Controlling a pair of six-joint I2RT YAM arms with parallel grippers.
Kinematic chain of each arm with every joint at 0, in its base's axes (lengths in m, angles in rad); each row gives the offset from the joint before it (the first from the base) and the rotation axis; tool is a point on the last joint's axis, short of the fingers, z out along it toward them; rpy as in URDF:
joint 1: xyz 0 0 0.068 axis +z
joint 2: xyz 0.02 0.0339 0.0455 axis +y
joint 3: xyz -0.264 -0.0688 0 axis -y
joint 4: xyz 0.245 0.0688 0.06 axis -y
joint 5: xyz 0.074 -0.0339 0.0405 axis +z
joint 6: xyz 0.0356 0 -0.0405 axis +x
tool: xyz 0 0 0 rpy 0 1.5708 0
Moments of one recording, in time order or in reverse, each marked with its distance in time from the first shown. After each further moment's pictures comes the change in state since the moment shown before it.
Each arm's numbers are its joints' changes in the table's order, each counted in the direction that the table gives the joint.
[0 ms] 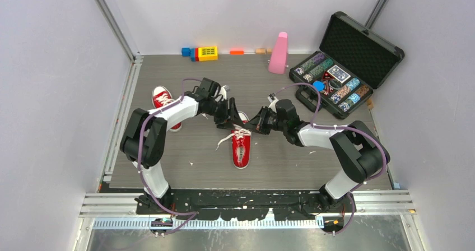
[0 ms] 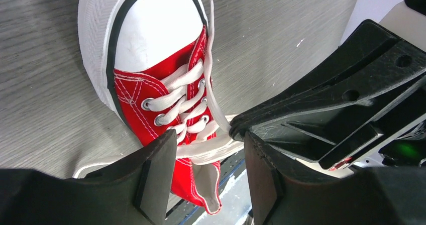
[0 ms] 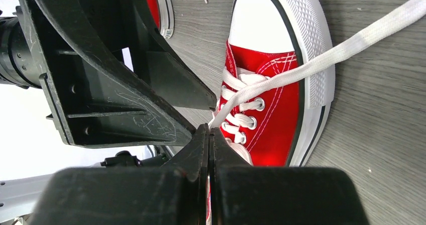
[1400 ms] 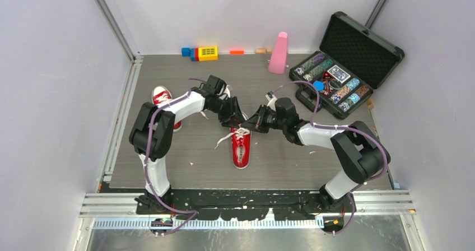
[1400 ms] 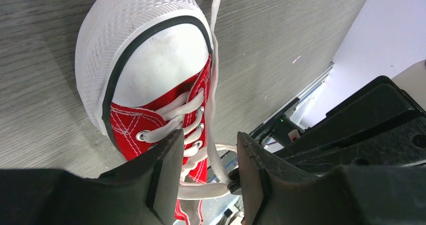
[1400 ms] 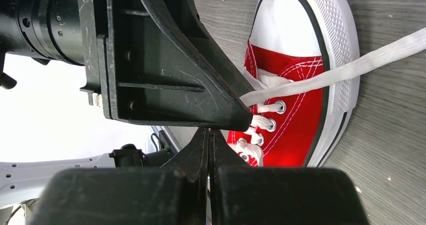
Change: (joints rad) left arm -0.015 0.117 0.116 -0.053 0.014 -0.106; right arm 0.005 -0.006 0.023 -0.013 0.031 -0.018
